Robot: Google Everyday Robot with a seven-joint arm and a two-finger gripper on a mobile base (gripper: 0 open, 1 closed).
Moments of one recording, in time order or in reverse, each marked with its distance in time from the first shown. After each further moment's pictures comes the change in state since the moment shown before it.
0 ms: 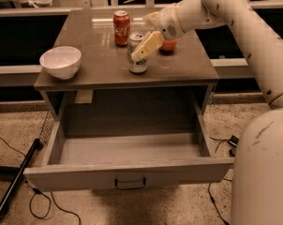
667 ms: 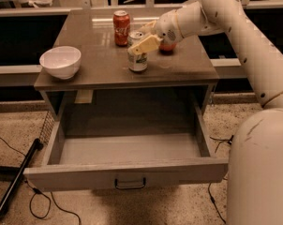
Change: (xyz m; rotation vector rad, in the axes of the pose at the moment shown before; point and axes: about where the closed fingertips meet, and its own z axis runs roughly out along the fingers) arm 0.013 -0.005 0.012 -0.029 -0.056 0.049
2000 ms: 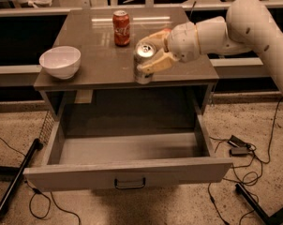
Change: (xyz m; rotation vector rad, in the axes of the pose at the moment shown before) arm -0.005 0.098 -0.044 -0.081 -0.146 -0.315
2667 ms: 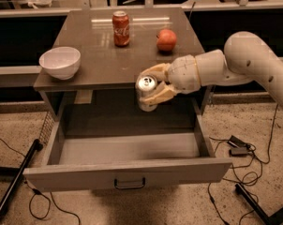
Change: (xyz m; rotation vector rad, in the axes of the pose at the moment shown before) arm 0.040 0.071 0.013 -0.037 0.033 0.016
